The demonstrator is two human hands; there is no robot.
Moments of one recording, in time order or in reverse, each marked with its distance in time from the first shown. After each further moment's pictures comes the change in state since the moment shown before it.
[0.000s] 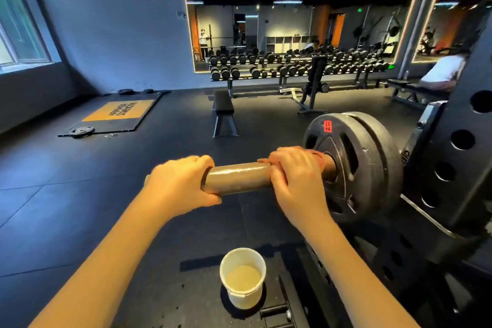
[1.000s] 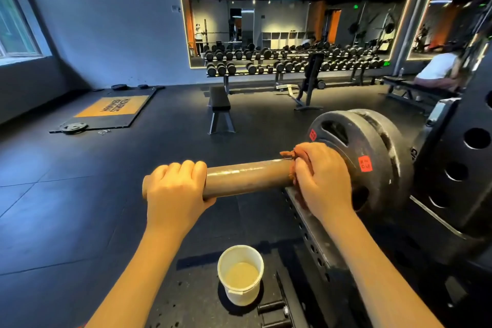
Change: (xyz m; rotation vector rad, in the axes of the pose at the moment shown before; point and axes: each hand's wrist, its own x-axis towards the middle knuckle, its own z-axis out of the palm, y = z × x) left_hand -0.013 0.002 0.043 0.291 0.589 0.028; right_hand 0.008 0.025 -0.013 -0.004 0.049 0.122
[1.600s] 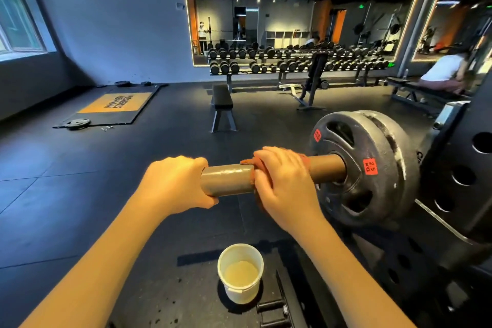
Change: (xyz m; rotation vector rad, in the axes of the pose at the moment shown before) left_hand 0.037 -0.019 -0.026 -0.181 -0.695 -0.054; right_hand -0.010 -0.048 0.026 0.010 -0.155 -0.177
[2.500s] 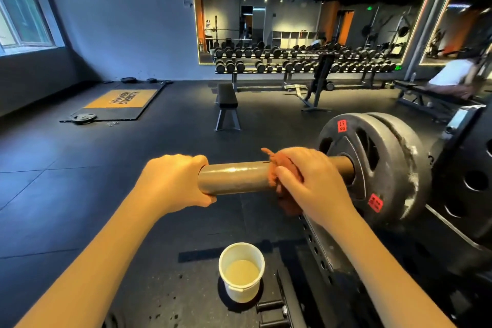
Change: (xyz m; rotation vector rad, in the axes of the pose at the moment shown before) left_hand -0.009 -0.017 0.004 -0.009 0.093 0.035; right_hand 0.003 0.025 -0.021 0.049 -0.088 -0.025
